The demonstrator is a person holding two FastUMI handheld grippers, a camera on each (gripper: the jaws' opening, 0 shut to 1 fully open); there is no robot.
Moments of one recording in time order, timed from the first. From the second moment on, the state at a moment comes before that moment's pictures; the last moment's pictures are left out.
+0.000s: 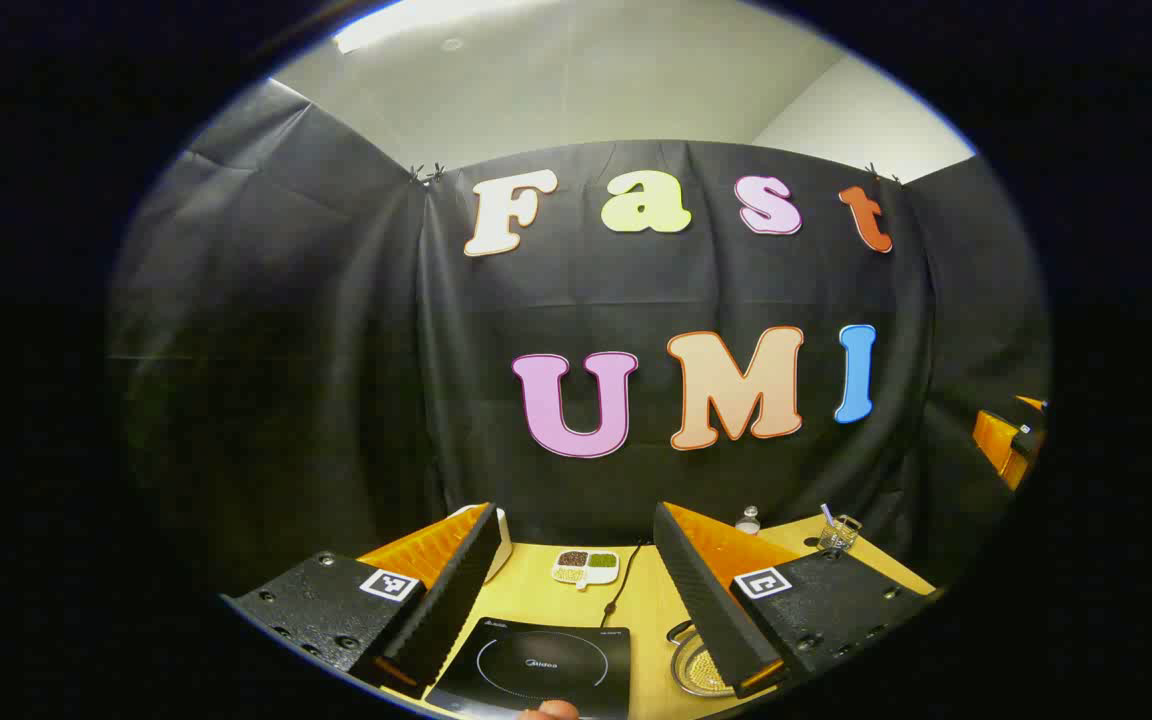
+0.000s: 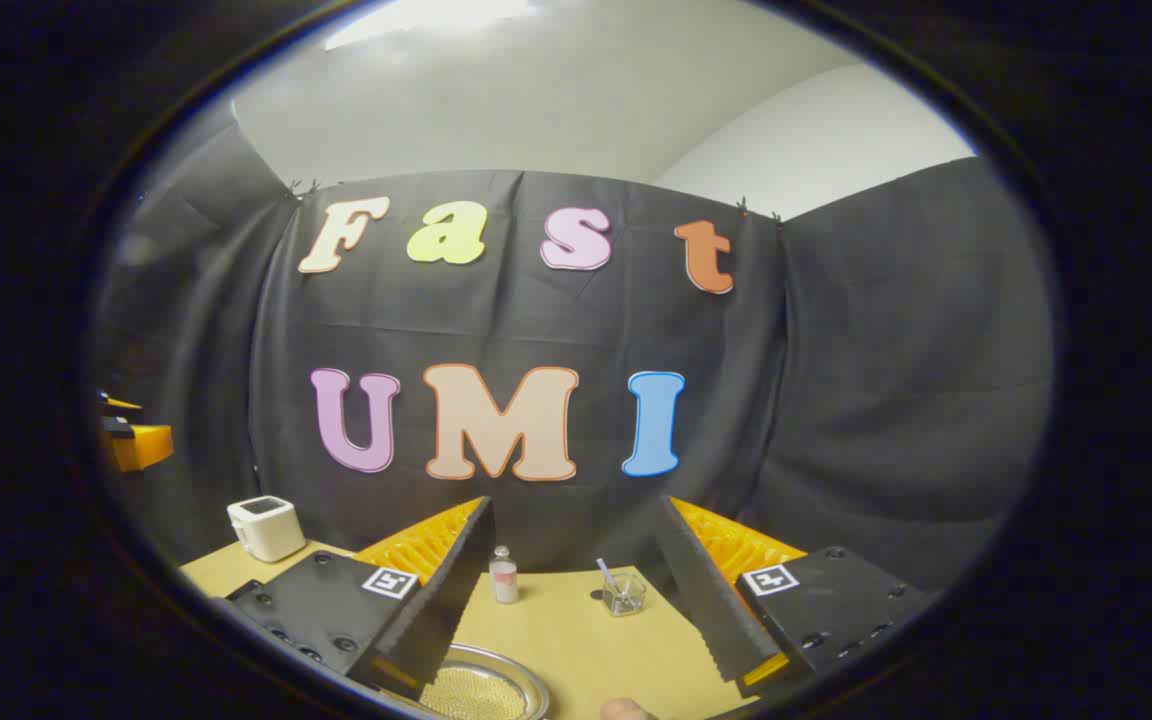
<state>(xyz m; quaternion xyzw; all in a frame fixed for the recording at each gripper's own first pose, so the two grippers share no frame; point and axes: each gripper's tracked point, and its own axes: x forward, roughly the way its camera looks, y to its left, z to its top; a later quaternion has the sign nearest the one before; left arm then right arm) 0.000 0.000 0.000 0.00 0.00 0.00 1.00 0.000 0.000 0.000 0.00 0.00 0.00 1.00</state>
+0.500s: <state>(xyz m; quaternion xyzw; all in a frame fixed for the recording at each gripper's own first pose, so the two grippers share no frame) 0.002 -0.006 -0.002 0.00 0.00 0.00 1.00 0.003 -0.005 -0.001 0.00 0.00 0.00 1.00</state>
